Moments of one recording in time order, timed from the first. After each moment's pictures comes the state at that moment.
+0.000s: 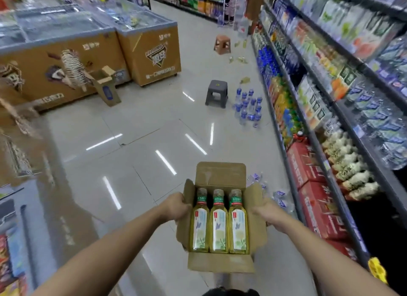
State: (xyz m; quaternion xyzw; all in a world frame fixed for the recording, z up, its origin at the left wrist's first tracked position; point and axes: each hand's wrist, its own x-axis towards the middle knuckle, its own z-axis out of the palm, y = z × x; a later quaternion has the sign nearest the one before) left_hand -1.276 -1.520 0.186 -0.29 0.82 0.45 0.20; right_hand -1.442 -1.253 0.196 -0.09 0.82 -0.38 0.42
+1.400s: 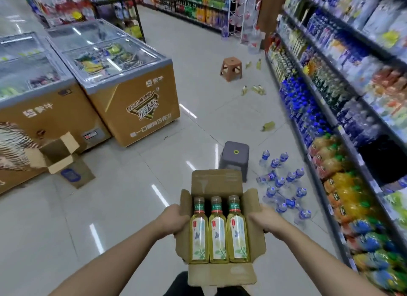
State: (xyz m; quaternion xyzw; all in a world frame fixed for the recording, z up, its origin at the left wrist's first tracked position) left_hand -2.154 -2.299 0.175 -0.33 0.78 0.49 0.20; right_hand -2.320 -2.046 0.206 -0.08 0.83 -0.35 0.42
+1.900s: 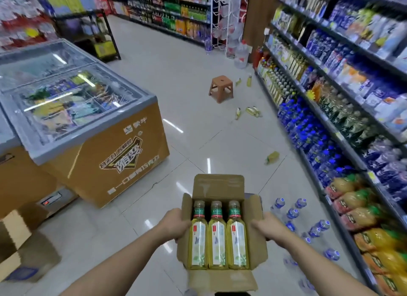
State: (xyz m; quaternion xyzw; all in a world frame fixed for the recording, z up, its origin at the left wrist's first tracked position) left_hand -2.549 -2.660 0.174 -0.29 0.80 0.48 0.23; right_hand -2.676 -2.390 0.207 -0.03 0.83 -0.39 0.40
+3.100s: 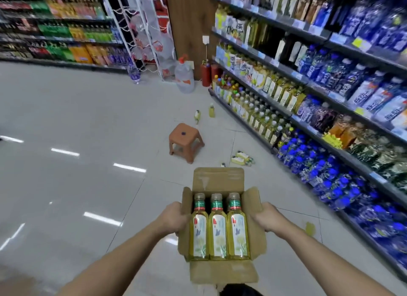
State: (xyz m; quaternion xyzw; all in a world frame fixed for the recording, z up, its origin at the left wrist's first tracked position) left_hand -3.684 -3.203 0.184 -0.08 0.87 0.36 0.33; right_hand -3.685 -2.905 0.176 0.16 0.81 -0.47 0.31
